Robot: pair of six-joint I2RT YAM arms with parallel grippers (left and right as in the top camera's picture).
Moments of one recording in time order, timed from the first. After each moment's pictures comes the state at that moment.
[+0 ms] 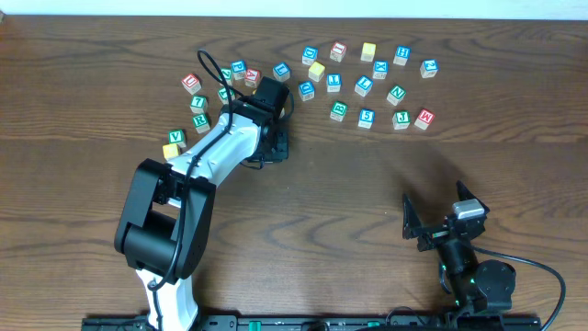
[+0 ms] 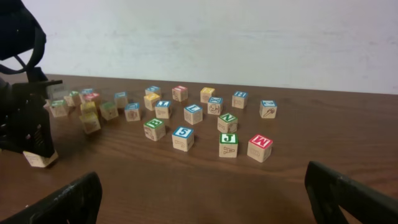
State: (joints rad) left arm -0.40 1.98 1.34 -0.70 0.01 -0.41; right arm 0.03 0.01 0.01 -0.05 -0.21 0.01
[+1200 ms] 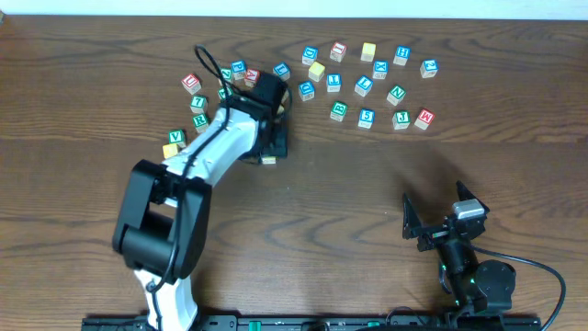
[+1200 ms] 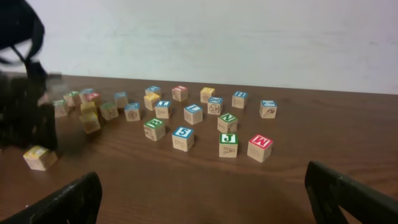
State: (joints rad) left arm -0.39 1.97 1.39 -0.75 0.02 -0.40; right arm 0.03 0.01 0.01 -0.05 -0.21 0.01
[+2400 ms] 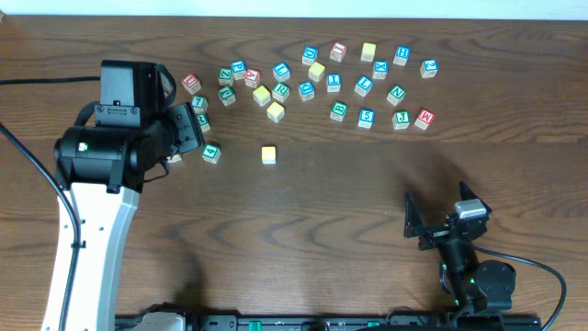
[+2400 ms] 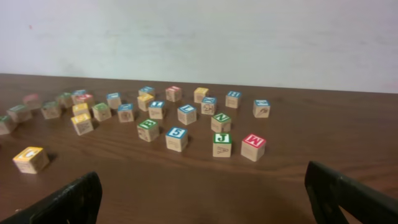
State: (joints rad) left arm -0.08 1.32 1.46 -1.13 0.02 -0.35; right arm 0.03 0.01 0.01 -0.05 -0.18 0.01
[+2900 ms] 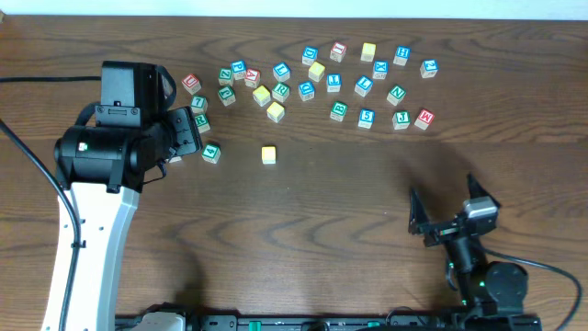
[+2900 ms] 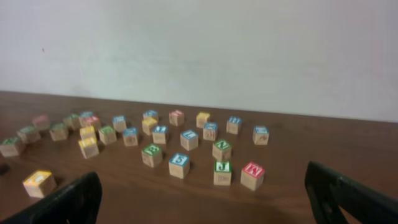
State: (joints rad) left arm -0.08 1.32 1.46 -1.15 -0.02 -0.30; right arm 0.03 0.09 0.12 -0.01 -0.20 0.00
